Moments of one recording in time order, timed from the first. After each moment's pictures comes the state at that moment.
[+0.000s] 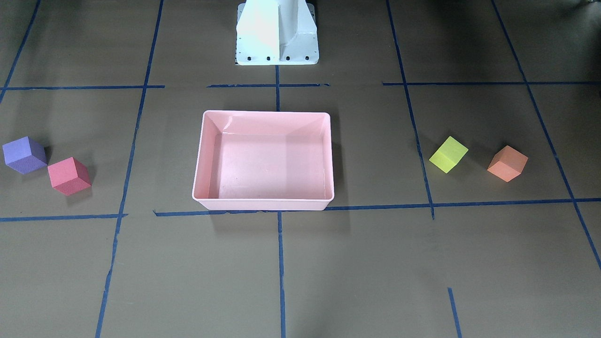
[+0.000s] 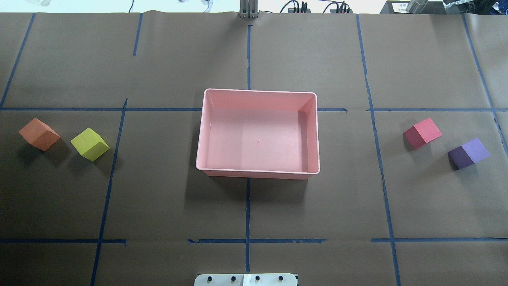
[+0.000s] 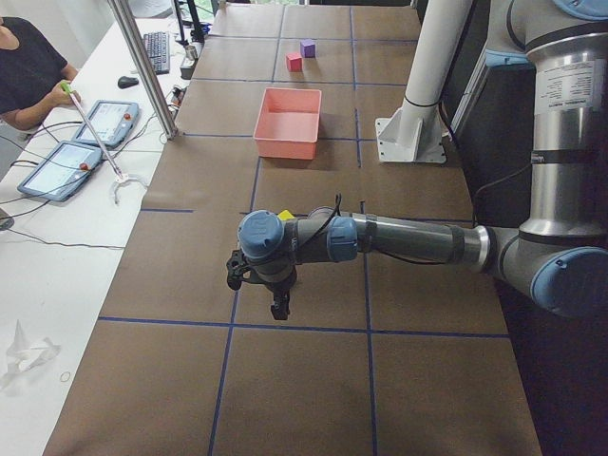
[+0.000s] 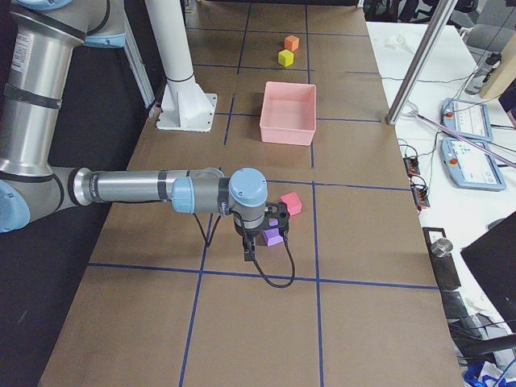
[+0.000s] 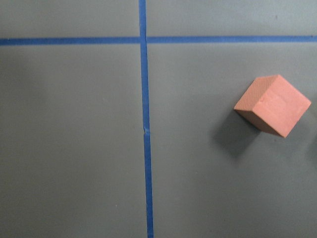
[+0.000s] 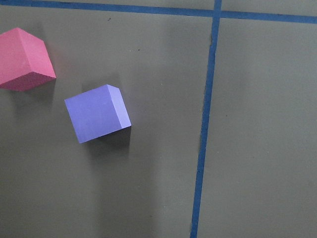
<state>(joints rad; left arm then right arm) -1.55 -1.50 -1.75 -1.37 -2.45 0.10 1.52 -1.88 1.94 -1.59 2.41 -0.02</state>
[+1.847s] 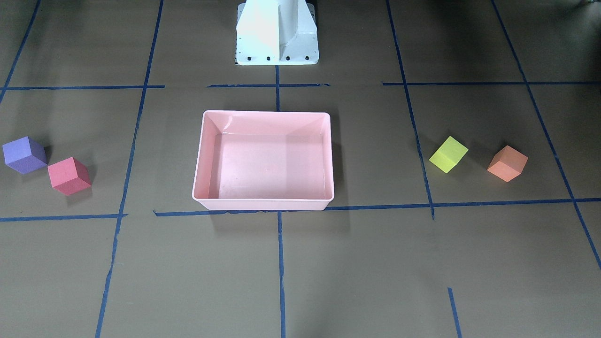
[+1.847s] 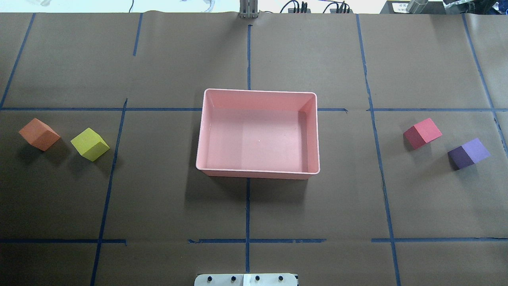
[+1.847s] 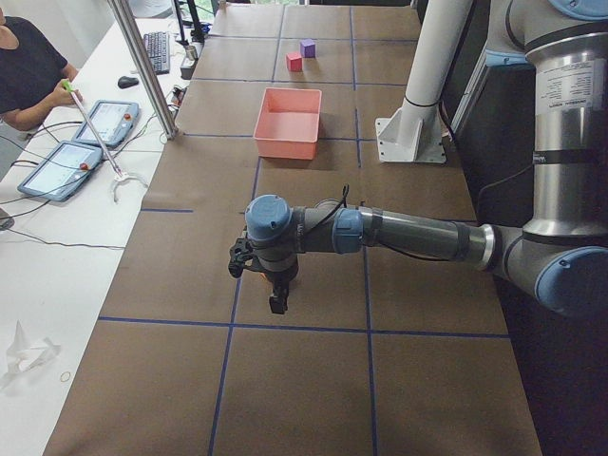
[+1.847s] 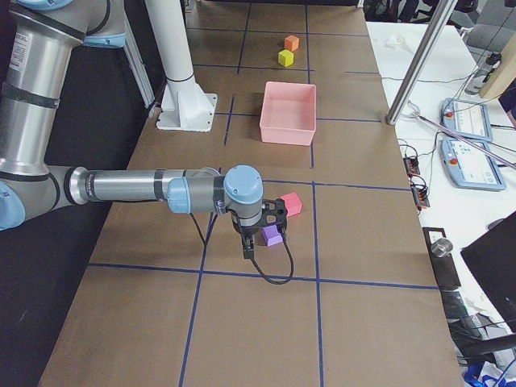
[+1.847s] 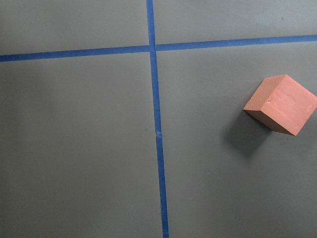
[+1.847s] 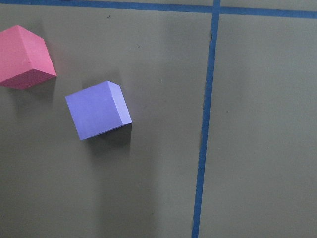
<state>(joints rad) -1.51 -1.47 -1.82 -1.46 -2.38 0.09 1.52 -1.90 1.95 -1.50 2.41 0.00</state>
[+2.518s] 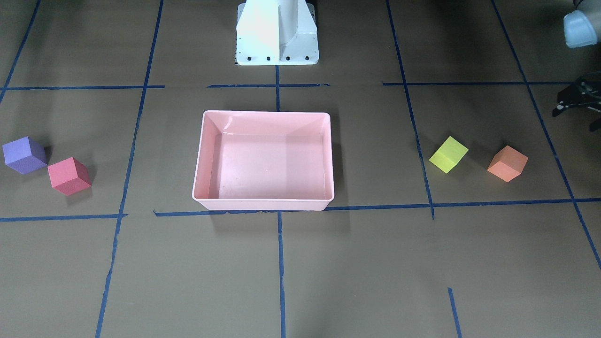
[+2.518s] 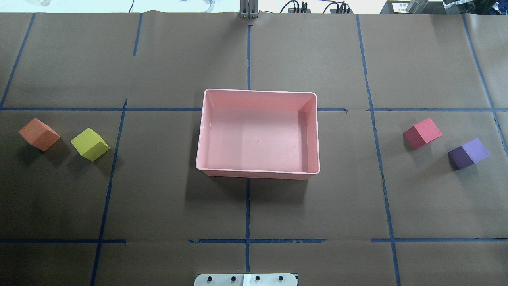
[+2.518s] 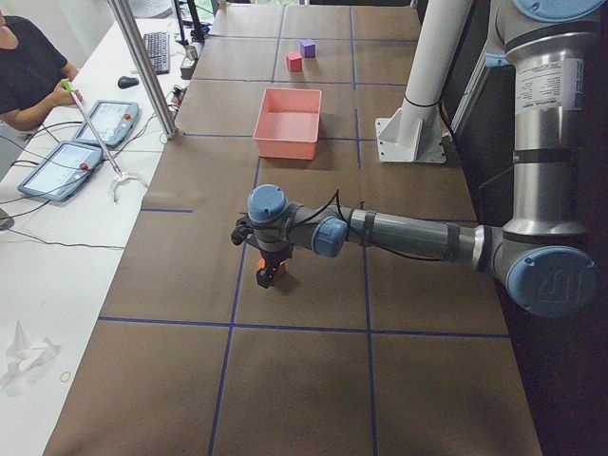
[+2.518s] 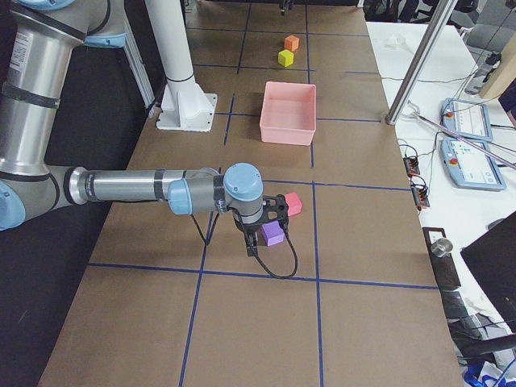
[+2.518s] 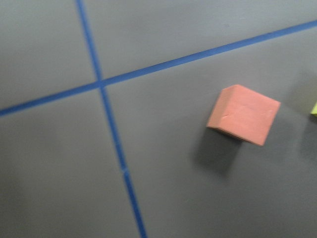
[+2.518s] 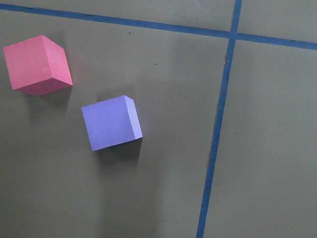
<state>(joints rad) -1.27 -1.49 -1.74 -1.80 -2.38 0.09 1.50 -1.90 1.94 -1.47 2.41 -0.01</state>
